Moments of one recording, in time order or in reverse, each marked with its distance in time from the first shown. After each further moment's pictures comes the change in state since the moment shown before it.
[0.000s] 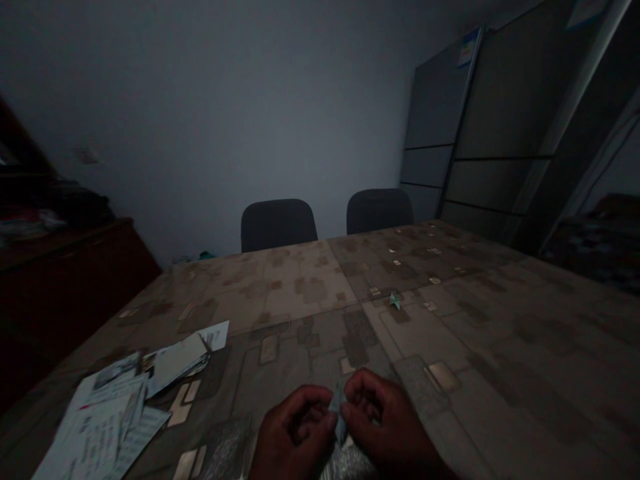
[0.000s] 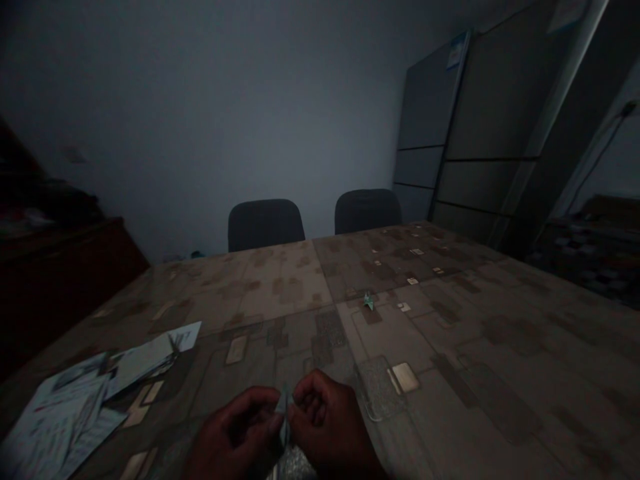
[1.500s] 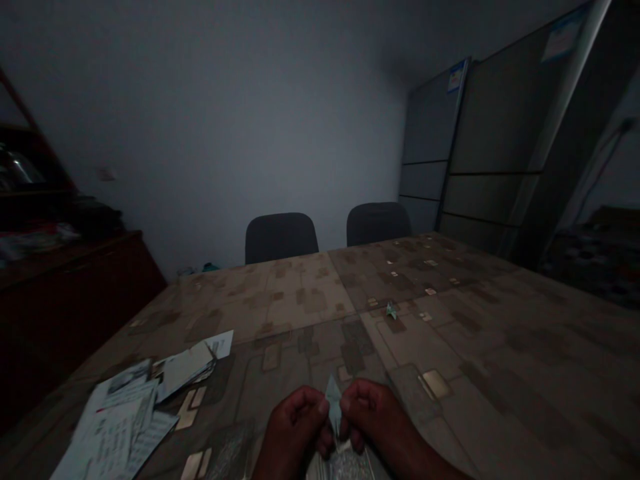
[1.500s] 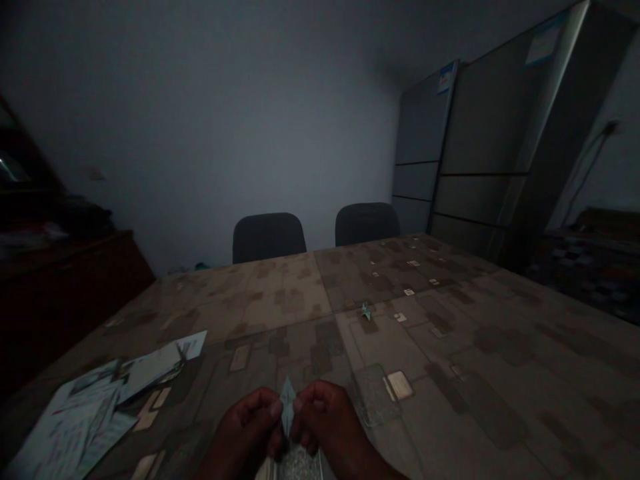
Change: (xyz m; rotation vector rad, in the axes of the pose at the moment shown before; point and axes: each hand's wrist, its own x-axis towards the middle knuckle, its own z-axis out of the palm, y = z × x) left_hand 0.023 -0.027 -0.007 -0.162 -0.153 -0.074; right_hand 0.007 0.011 -0.007 0.223 -0.140 0.130
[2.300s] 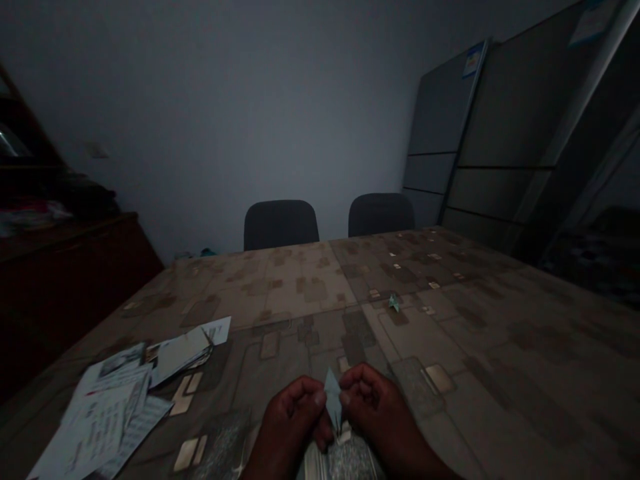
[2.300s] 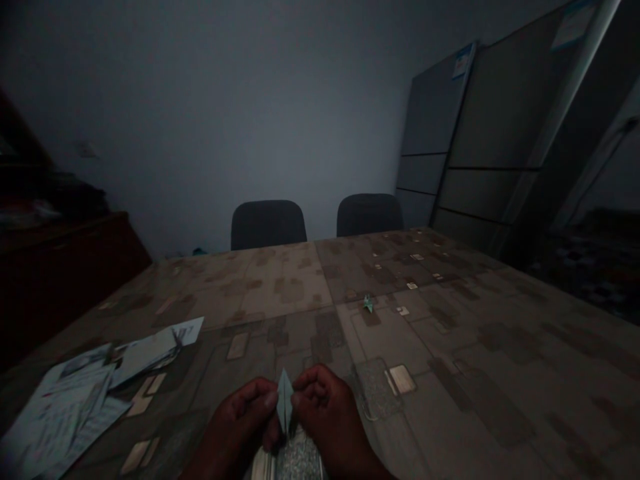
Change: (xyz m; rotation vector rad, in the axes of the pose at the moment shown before) left_hand -0.005 0.004 -0.001 0.001 -0.052 -0.007; right_hand -0.006 -0.008 0.007 -0.031 0.126 -0.054
